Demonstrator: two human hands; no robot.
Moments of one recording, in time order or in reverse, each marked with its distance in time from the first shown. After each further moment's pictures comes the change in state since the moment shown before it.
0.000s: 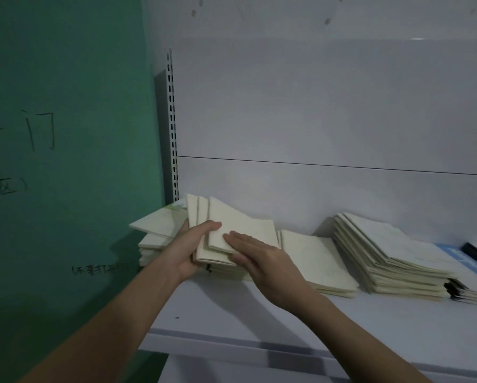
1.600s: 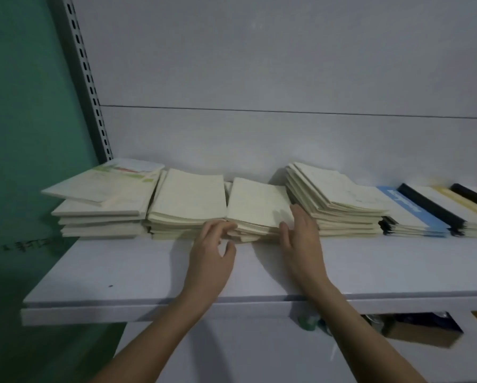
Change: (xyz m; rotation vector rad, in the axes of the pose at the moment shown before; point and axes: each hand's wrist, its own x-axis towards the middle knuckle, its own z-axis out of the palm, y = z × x) left_hand -0.015 -0.157 0.072 0.885 -0.015 0.696; right_hand -0.101 0.119 -0.007 -0.039 0.411 0.611
